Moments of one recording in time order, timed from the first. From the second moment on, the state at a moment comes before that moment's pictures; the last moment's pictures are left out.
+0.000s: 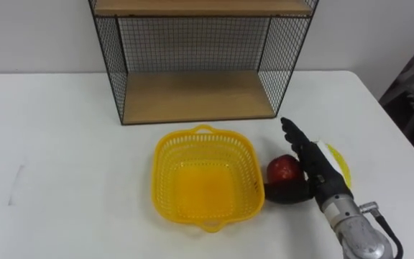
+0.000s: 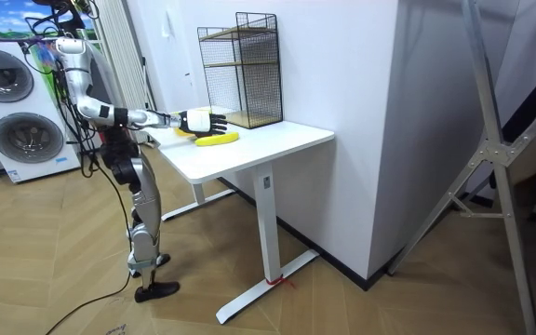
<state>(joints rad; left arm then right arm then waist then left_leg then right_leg) 0.25 0.23 0.01 1.11 0.35 0.04 0.06 0.18 -0.33 0.12 0.20 -0.04 -0.11 0.04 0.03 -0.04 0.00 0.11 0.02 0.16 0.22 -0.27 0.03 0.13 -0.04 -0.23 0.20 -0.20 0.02</state>
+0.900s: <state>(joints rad) 0.23 0.24 0.02 1.12 0.34 0.04 0.03 0.14 -0.31 0.05 0.26 -0.12 -0.14 -0.01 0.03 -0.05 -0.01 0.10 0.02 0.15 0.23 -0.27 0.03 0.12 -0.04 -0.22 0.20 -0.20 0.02</state>
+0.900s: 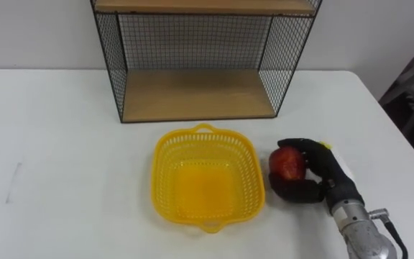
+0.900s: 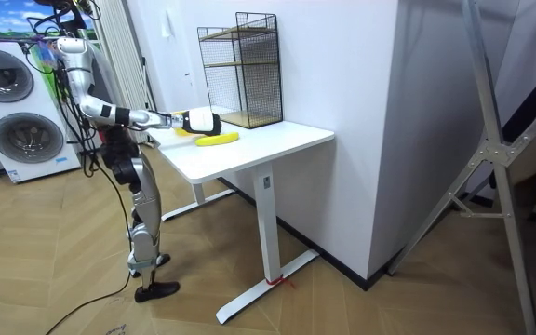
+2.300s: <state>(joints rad) 0.29 0.22 0.08 1.12 0.34 0.04 0.04 0.14 -0.30 -0.09 0.04 0.33 -0.09 -0.12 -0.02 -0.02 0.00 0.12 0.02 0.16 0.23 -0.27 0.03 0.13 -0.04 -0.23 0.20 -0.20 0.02</state>
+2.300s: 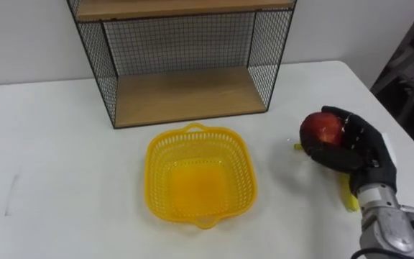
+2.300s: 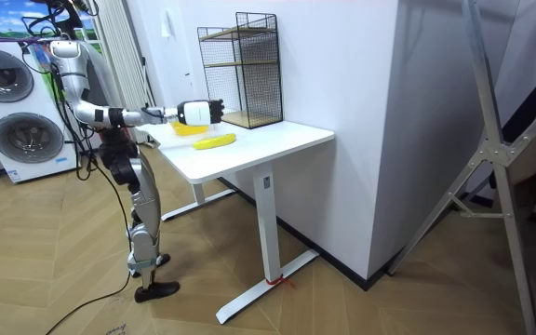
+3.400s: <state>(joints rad) 0.23 0.24 0.02 1.12 0.34 0.02 0.02 0.12 -0.32 0.12 -0.21 -0.09 -0.09 0.12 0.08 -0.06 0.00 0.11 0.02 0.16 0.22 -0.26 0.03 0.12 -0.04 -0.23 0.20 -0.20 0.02</state>
